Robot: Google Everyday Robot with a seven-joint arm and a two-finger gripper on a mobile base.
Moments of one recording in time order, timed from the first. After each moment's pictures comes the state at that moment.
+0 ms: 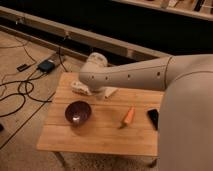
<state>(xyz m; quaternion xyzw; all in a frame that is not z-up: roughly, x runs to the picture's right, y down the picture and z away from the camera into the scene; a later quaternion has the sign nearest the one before) -0.053 0.036 0.768 -0.16 0.00 0.00 0.99</state>
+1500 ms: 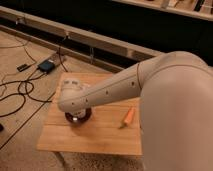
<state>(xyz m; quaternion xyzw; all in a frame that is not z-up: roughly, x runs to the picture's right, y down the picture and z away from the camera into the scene) -0.145 0.125 0.770 -0.18 -0.06 -0.13 0.97</state>
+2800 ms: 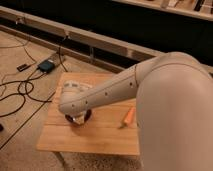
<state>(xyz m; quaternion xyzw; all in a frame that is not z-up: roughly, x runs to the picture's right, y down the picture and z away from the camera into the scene) -0.139 0.138 0.769 -0.20 -0.05 -0.10 0.97</state>
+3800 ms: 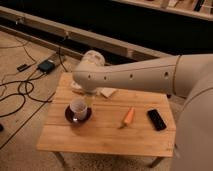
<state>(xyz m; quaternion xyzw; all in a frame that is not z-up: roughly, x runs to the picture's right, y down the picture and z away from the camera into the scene) -0.054 0.015 0.727 -0.18 0.00 0.15 0.97</state>
